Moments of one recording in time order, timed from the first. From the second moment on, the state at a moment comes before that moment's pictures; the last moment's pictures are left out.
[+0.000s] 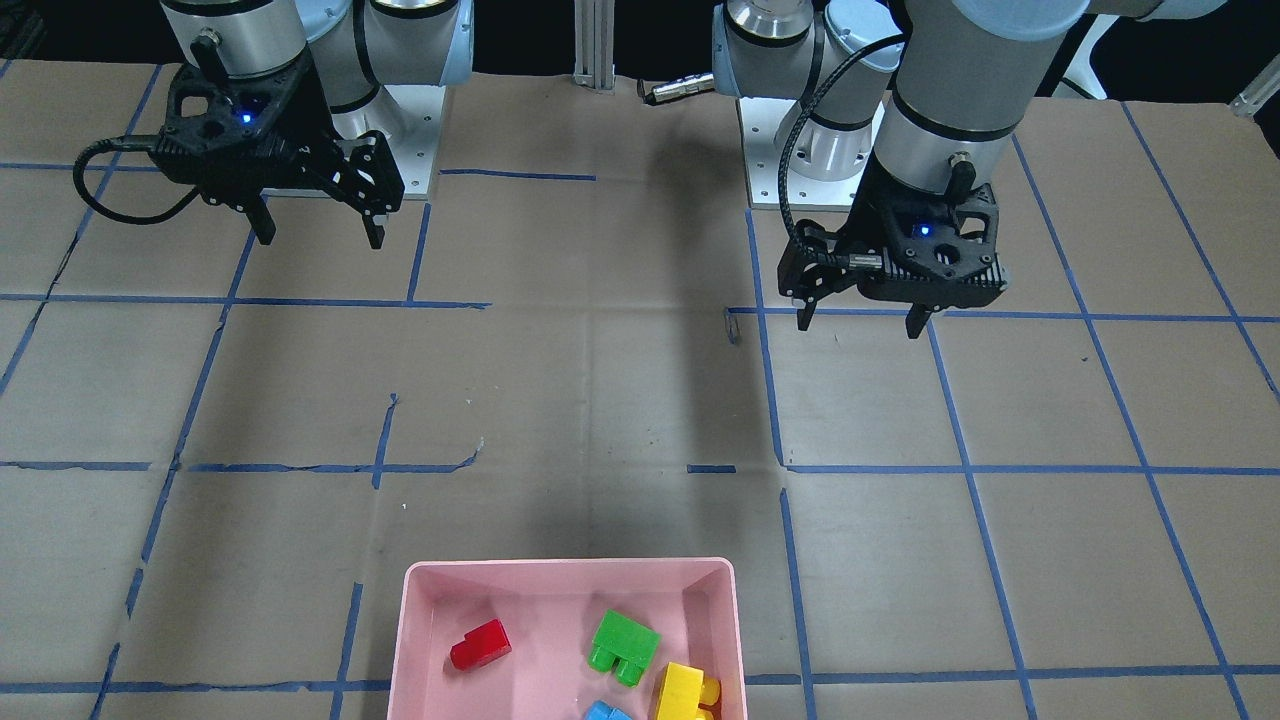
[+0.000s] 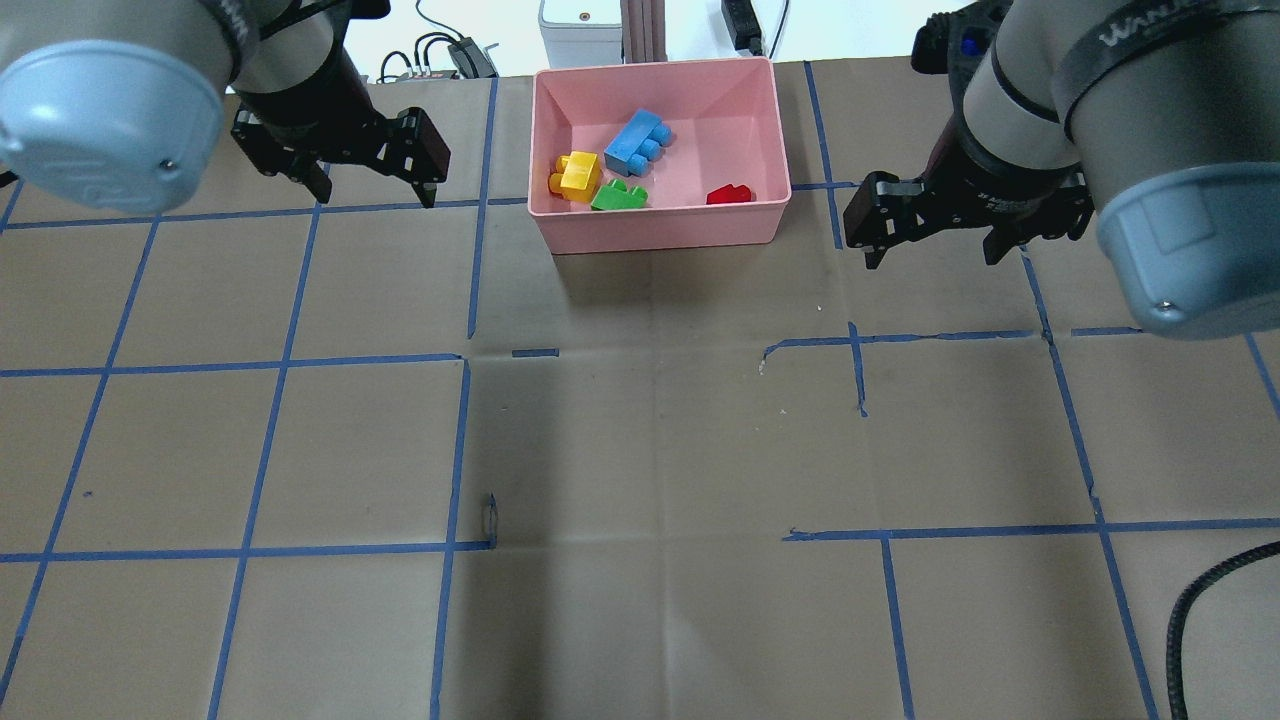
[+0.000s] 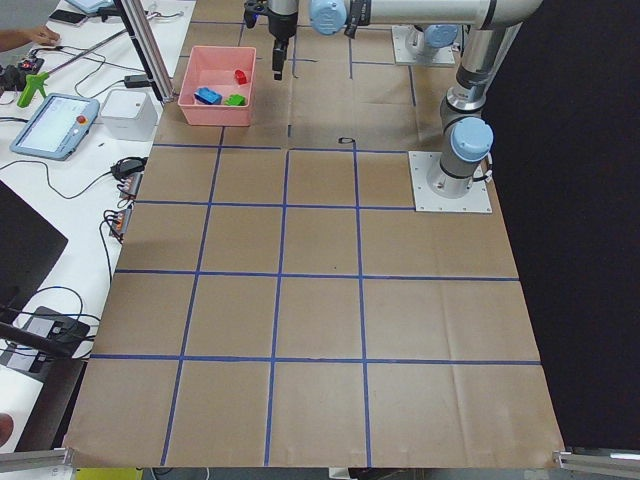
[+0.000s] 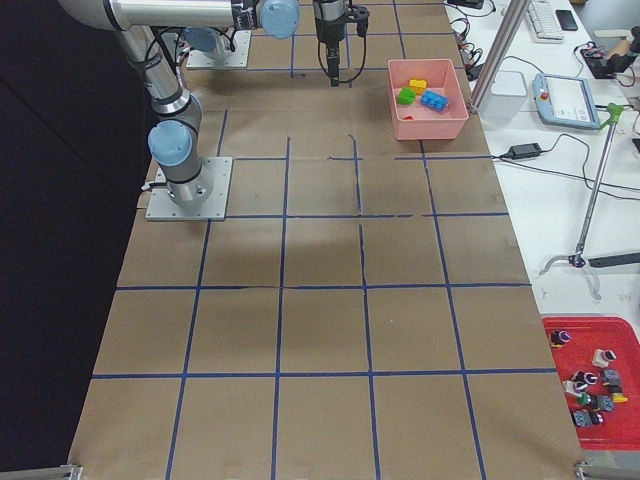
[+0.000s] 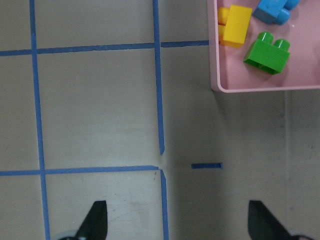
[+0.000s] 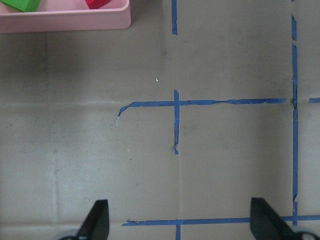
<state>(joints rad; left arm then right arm) -1.60 -1.61 -1.58 -1.41 1.60 0.09 1.62 -1.68 1.72 -1.74 -1.59 0.06</state>
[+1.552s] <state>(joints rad) -1.55 -1.54 -1.63 -1.45 1.58 0.12 1.62 -1.67 1.73 -1.73 -1.60 0.06</state>
